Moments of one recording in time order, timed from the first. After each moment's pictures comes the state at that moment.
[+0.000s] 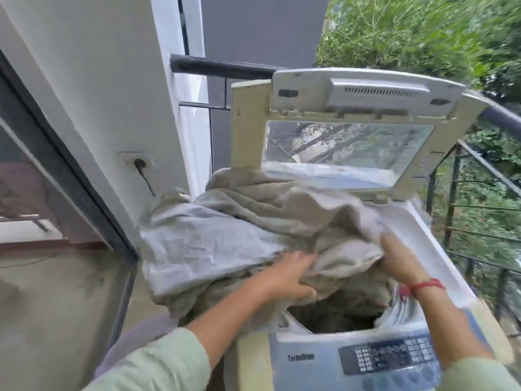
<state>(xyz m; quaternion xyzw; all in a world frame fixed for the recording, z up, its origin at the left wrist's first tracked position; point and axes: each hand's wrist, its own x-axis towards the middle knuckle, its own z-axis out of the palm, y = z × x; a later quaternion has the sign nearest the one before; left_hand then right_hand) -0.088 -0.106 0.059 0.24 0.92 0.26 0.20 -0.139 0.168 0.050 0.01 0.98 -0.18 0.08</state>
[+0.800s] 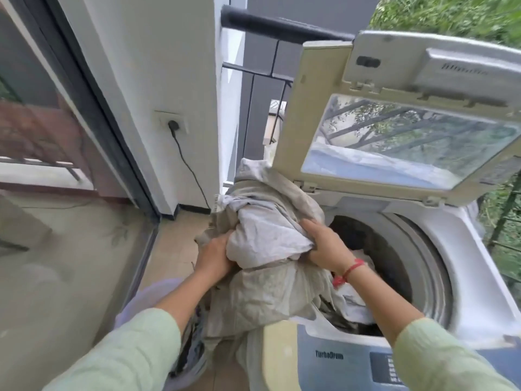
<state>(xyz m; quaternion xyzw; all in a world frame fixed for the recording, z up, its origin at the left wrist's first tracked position) -0.078 -0.261 -0.054 -0.11 0.94 0.31 0.02 -0.154 -0.025 0.011 -0.25 0.94 -0.22 0.13</state>
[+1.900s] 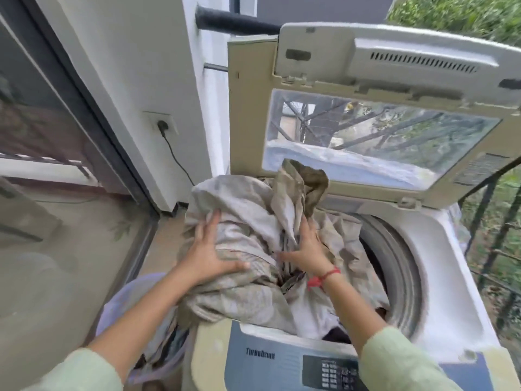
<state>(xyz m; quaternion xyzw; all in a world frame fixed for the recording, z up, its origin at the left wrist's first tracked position) -0.075 -0.188 -0.005 -0.17 0.90 0.38 0.10 -0.169 0.041 -0.012 -0.11 0.89 -0.39 0.22</state>
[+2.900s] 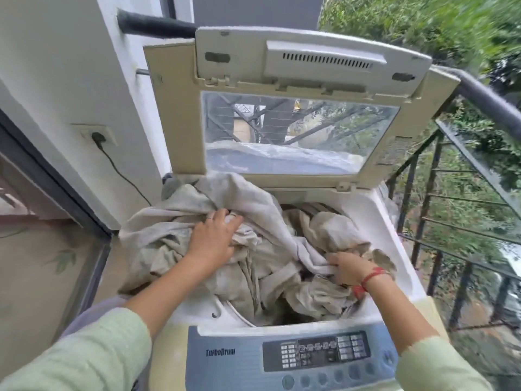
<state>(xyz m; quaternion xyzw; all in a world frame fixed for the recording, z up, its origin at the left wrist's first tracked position) -0.136 -0.092 0.016 0.05 1.00 0.05 0.04 -0.157 0.210 0.019 -0.10 0.94 0.02 0.32</state>
